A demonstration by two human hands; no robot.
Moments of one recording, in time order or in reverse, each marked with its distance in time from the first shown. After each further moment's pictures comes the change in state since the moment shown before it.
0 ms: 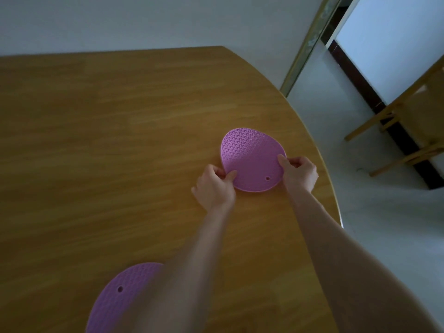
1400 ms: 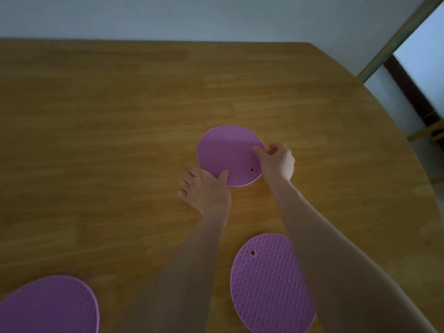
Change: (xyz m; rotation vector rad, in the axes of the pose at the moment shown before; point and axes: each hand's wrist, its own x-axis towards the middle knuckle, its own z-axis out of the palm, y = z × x) left_hand 0.069 -0.141 -0.199 0.290 0.168 -0.174; right_hand -0.191 -0.075 0.195 -0.156 -0.195 -0.194
